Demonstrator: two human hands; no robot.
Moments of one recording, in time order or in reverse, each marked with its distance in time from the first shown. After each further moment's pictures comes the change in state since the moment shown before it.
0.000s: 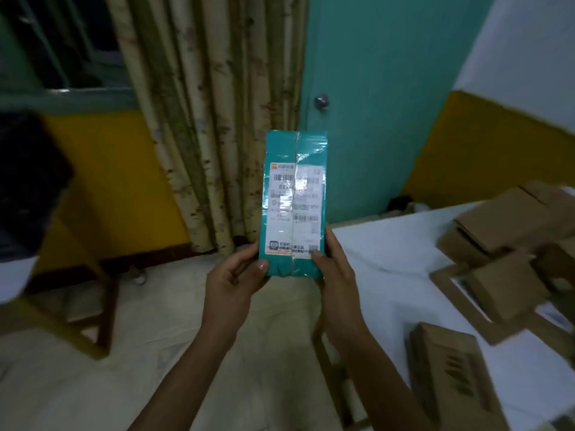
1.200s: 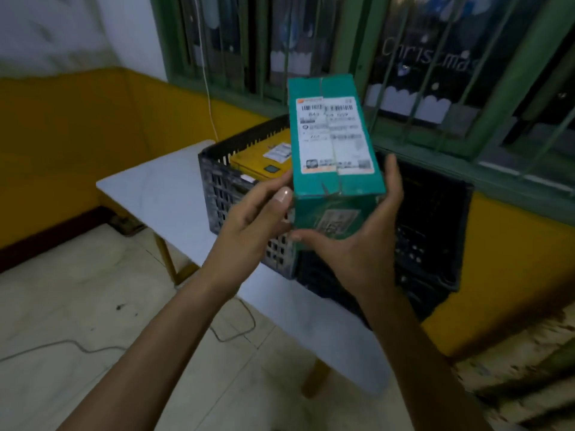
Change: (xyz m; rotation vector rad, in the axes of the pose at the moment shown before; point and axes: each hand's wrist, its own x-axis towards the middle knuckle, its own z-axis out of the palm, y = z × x) left_hand 0.073 0.249 -0.730 0.269 0.570 0.349; right_hand 0.008 0.076 0.834 -0.026 -0.837 -0.534
